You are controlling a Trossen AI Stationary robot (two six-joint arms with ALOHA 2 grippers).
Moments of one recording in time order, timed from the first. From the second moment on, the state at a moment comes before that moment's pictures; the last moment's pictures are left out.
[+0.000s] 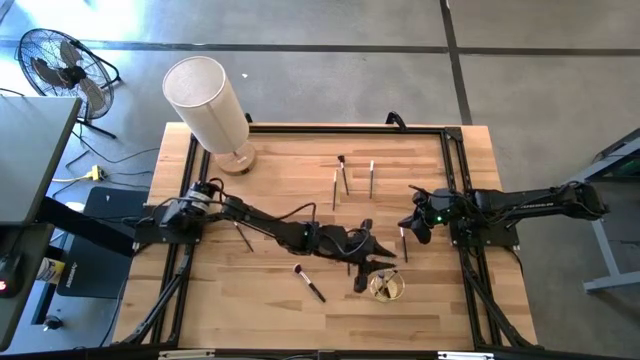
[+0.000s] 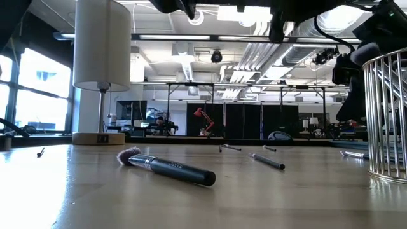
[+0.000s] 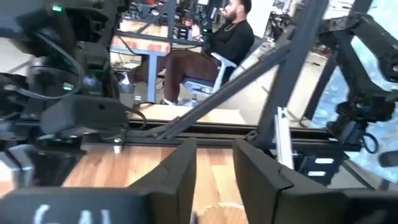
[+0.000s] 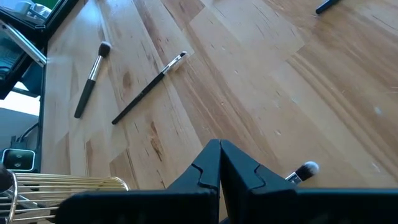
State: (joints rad) left arm -0.24 2.11 1.53 0.54 -0.08 -0.16; right arm -0.03 0.54 0.15 -0.25 -0.10 0.75
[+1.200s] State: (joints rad) left arm -0.19 1.35 0.82 -0.27 -0.26 -0.72; right arm -0.03 0.68 0.30 -0.15 0.18 0.68
